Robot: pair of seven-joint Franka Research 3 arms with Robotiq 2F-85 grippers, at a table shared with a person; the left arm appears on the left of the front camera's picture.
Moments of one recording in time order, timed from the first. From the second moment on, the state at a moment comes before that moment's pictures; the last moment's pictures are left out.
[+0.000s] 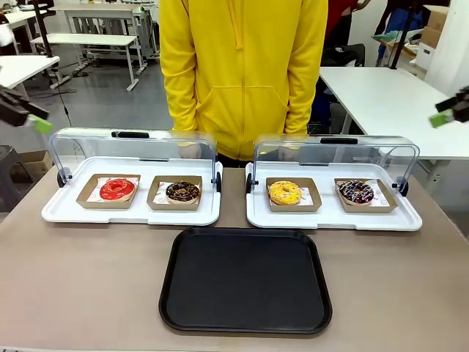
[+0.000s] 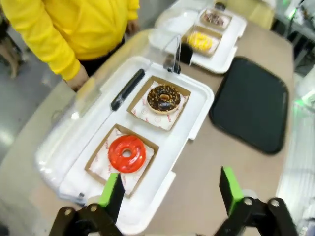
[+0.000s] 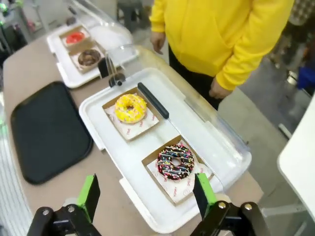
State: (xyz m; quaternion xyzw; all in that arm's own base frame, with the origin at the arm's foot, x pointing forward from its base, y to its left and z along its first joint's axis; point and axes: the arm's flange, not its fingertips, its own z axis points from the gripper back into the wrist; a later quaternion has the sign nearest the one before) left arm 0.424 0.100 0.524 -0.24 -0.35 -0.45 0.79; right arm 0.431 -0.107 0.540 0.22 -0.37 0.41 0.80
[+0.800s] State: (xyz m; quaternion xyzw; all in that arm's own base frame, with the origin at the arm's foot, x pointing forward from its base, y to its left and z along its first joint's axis) left arm 0.431 0.191 0.465 -0.29 -0.44 -0.44 0.72; right arm 0.427 -0.150 0.482 0.31 -0.43 0.41 0.74
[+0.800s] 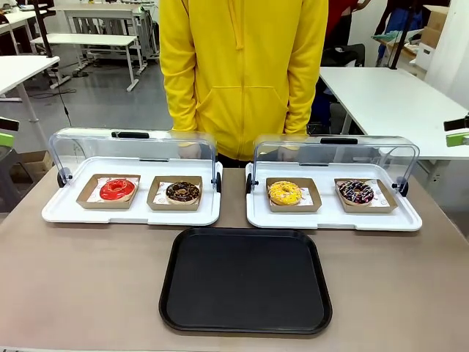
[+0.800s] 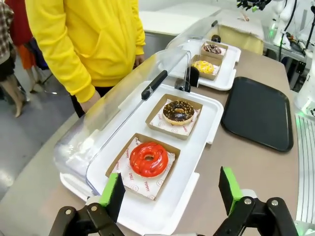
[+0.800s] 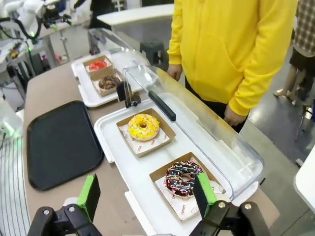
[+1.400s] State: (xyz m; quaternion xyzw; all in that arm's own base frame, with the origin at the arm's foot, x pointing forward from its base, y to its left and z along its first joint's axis) left arm 0.432 0.191 0.459 -0.29 -0.44 -0.44 0.73; right arm 0.427 -0.151 0.478 0.30 -0.42 0.41 0.75
